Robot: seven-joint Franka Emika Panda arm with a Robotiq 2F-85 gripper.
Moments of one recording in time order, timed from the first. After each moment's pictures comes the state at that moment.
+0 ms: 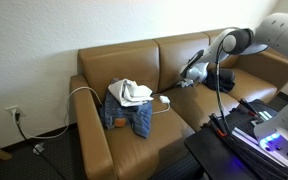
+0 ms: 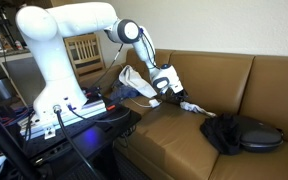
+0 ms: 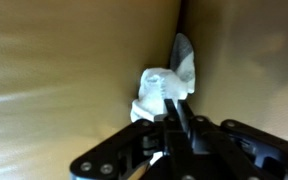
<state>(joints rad) -0.21 1.48 -0.02 -1.30 0.49 3.25 0.76</state>
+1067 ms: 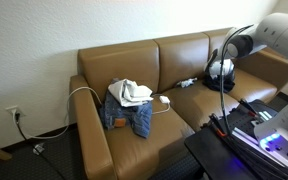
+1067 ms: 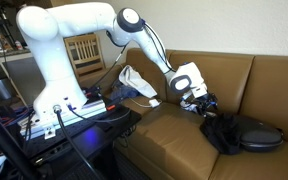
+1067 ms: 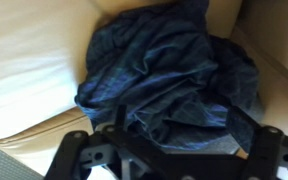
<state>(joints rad) -0.19 1.48 -0.49 -1.35 0.59 3.06 1.06</state>
